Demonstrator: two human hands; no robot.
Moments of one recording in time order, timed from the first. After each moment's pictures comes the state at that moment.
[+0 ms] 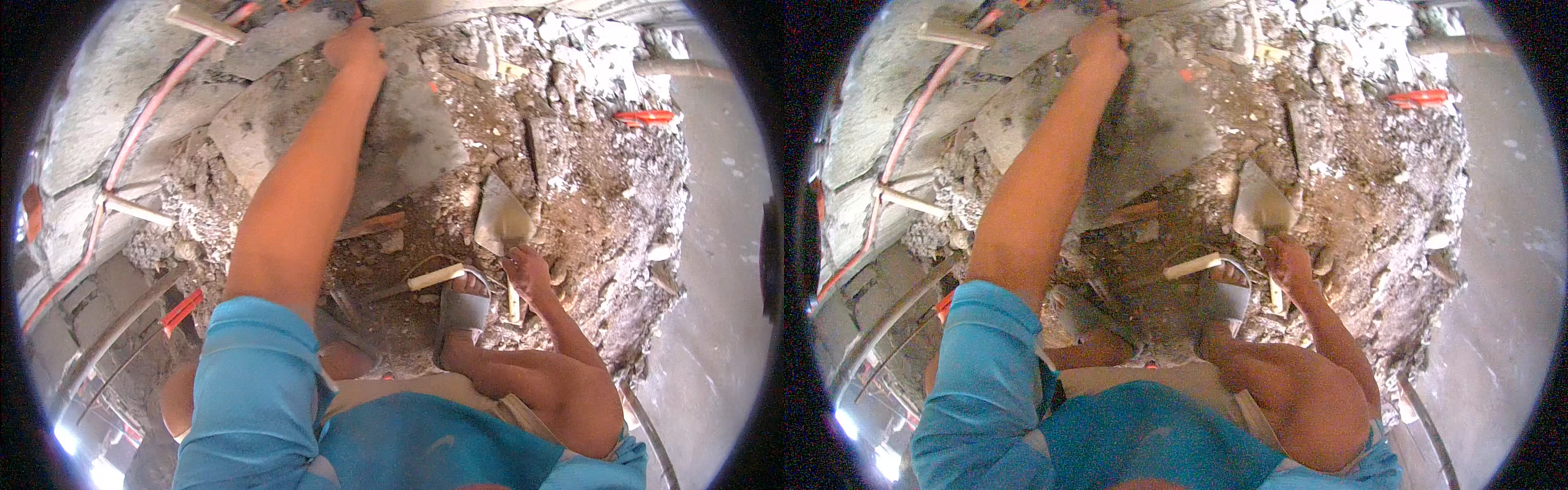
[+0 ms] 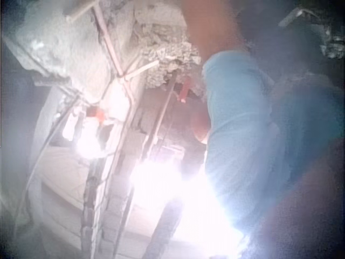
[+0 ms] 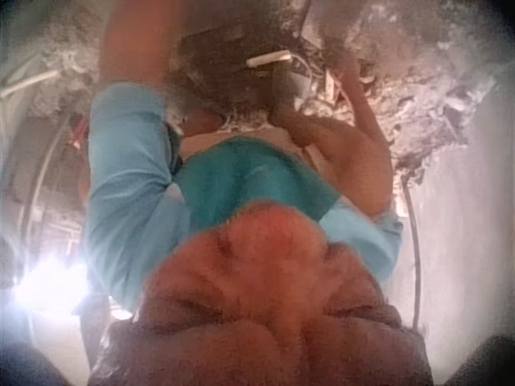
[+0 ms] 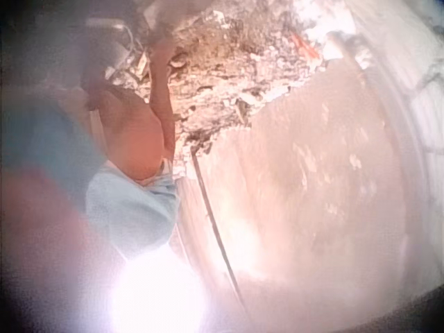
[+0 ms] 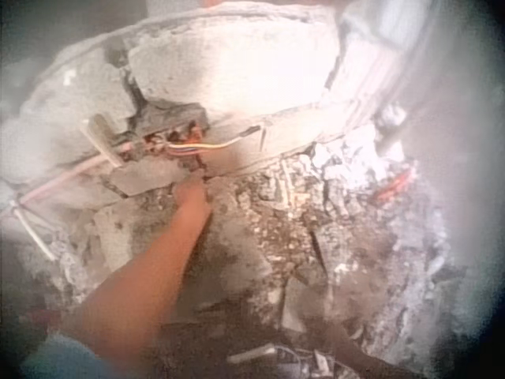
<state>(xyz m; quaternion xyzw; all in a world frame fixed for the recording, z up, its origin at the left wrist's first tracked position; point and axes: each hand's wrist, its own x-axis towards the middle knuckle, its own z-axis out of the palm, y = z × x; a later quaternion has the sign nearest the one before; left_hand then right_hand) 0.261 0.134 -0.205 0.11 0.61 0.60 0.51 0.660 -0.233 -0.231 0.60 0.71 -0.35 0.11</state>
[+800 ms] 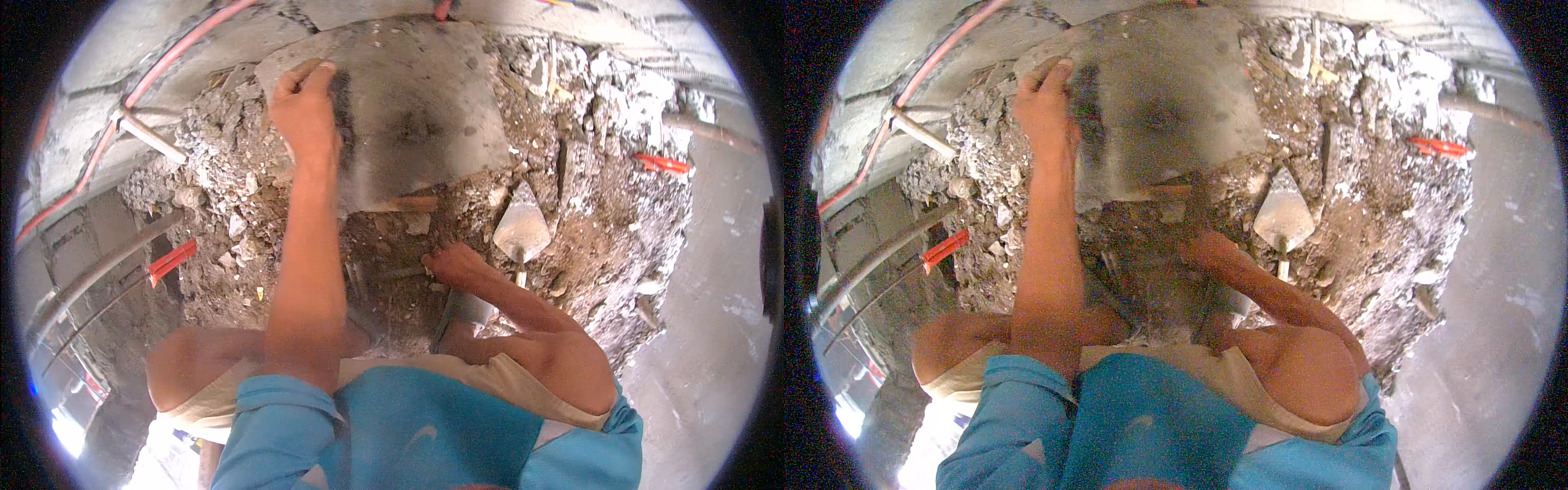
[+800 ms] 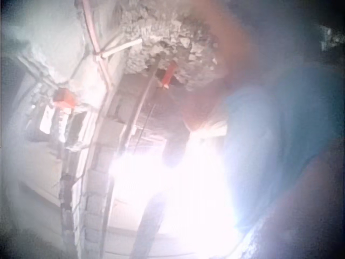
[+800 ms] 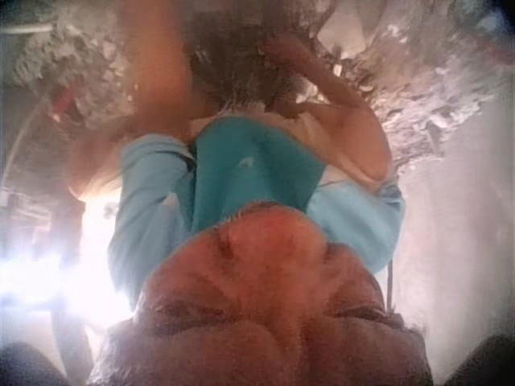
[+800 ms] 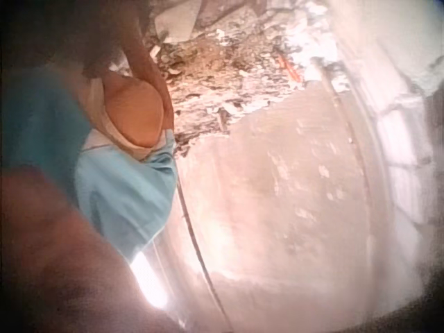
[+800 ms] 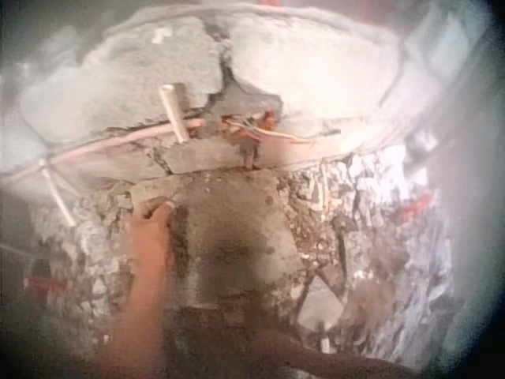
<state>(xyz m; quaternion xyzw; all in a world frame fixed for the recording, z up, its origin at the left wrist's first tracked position) 0.135 -0.057 -0.126 0.16 0.68 0.67 0.26 0.456 -0.227 -0.264 0.24 0.85 -0.40 0.26</state>
